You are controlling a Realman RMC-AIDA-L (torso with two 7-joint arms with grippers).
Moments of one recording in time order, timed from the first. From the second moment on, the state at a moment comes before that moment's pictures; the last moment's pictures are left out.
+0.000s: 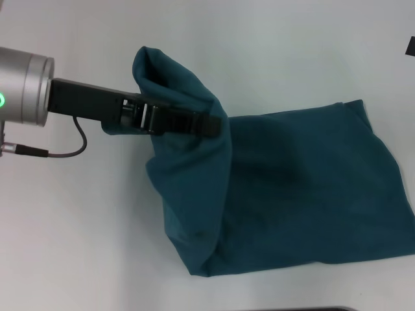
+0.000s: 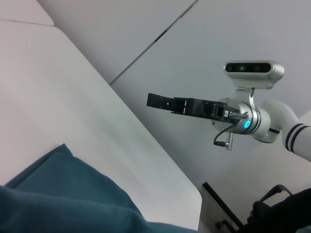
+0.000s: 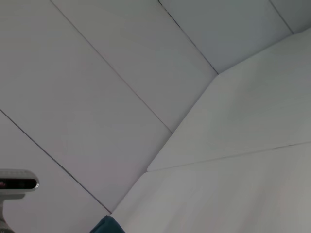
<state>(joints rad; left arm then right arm) -0.58 -2.16 -2.26 -1.10 -1.15 1.89 -2.32 0.47 1.88 -0.17 -0.61 -2.17 -1.86 1.83</state>
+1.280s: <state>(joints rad) -0.74 -2.17 -1.94 -0.82 -1.32 1.58 -2.26 0.47 1.89 -0.17 -0.61 -2.17 -1.87 1.83</state>
